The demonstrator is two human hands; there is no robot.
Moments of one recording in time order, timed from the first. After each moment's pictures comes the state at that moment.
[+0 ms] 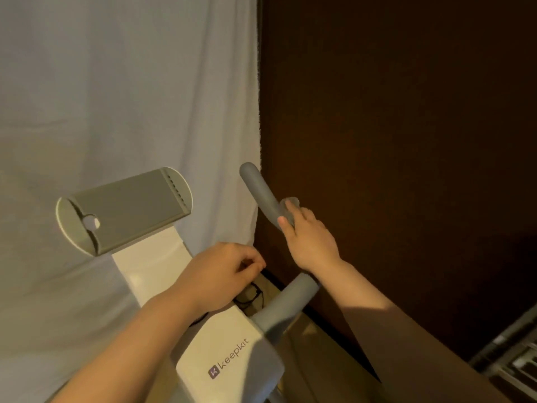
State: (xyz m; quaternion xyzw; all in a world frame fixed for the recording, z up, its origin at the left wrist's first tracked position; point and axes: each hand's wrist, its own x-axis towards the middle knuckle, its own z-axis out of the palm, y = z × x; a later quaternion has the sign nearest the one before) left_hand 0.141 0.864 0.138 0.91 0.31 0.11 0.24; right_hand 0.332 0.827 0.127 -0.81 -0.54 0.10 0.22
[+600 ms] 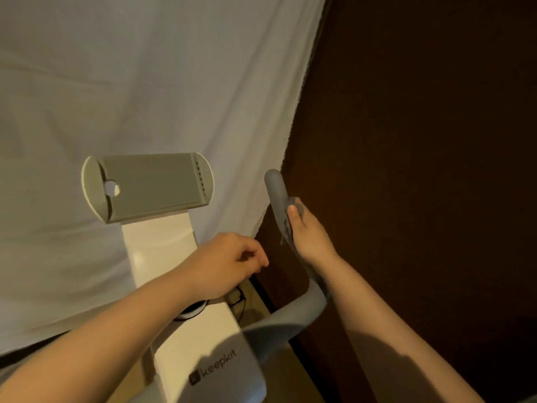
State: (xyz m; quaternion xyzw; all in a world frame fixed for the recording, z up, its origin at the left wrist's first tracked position) left_hand 0.140 0.871 0.141 0.83 0.34 0.21 0.39; right_hand 0.341 0.876 0.141 -0.74 -0.56 0.19 0.33
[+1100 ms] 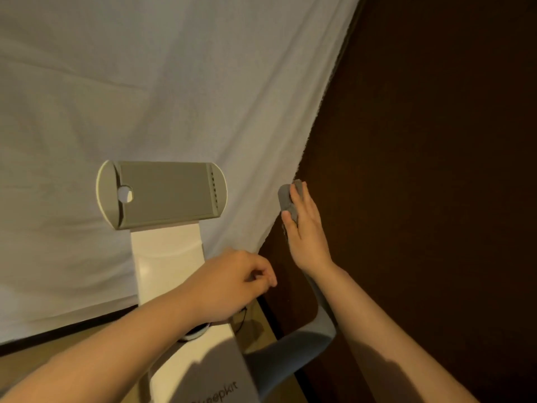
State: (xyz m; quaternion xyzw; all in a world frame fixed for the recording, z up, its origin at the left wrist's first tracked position) left_hand 0.141 0.869 0.141 0.83 0.35 0.21 0.38; right_hand 0.337 0.913 0.140 -0.63 -0.70 0.06 0.33
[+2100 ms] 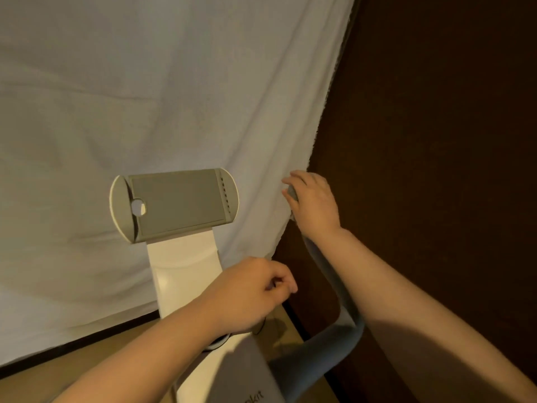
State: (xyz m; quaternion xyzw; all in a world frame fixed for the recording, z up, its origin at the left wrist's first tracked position) left_hand 0.143 0.869 0.141 0.84 0.35 0.19 0.38; right_hand 0.335 0.970 0.154 -0.63 -0.72 -0.16 0.24
